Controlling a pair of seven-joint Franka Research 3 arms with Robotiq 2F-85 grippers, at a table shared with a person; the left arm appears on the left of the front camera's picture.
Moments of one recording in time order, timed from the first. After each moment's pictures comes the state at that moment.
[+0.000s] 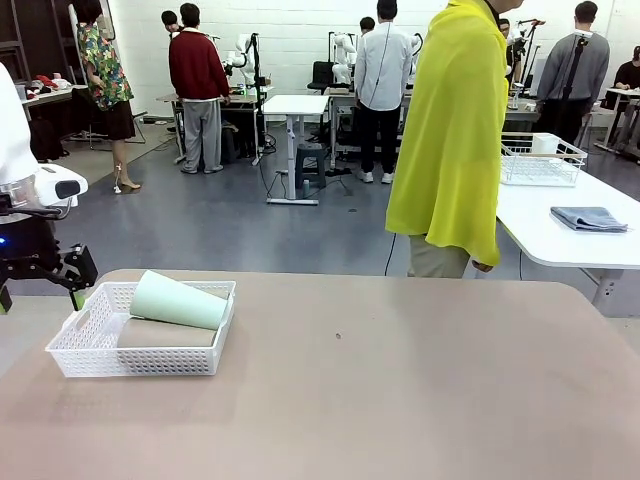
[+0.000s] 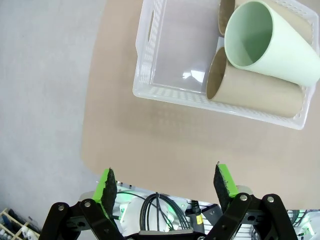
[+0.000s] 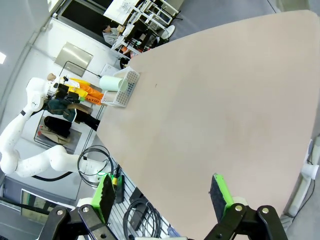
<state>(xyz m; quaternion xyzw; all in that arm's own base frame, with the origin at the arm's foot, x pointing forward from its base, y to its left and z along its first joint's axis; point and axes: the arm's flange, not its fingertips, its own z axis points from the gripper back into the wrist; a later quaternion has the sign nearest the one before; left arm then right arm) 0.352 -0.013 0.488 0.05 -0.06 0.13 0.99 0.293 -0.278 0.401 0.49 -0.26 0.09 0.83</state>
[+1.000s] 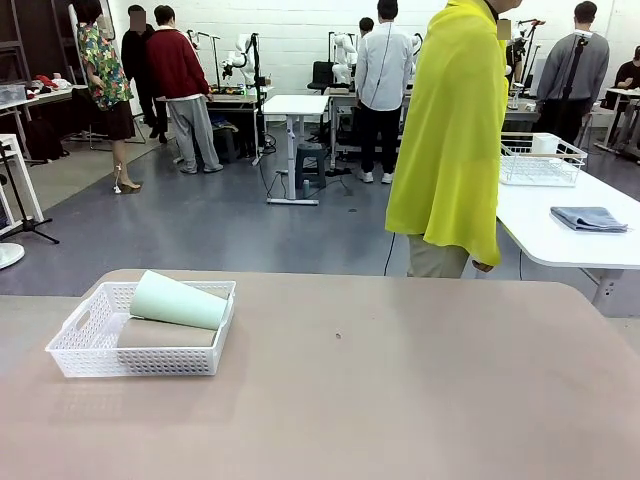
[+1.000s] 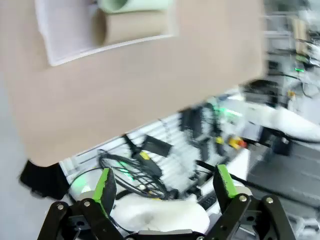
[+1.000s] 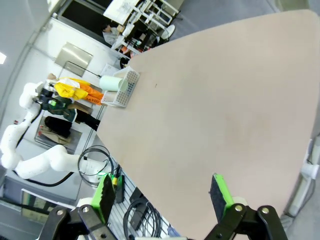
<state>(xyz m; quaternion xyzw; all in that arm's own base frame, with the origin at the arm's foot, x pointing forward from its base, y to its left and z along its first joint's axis) 0.282 0.145 0.576 -0.35 -0.04 -0.07 0.93 0.293 -0.278 0.401 0.49 -0.26 0.09 0.83</state>
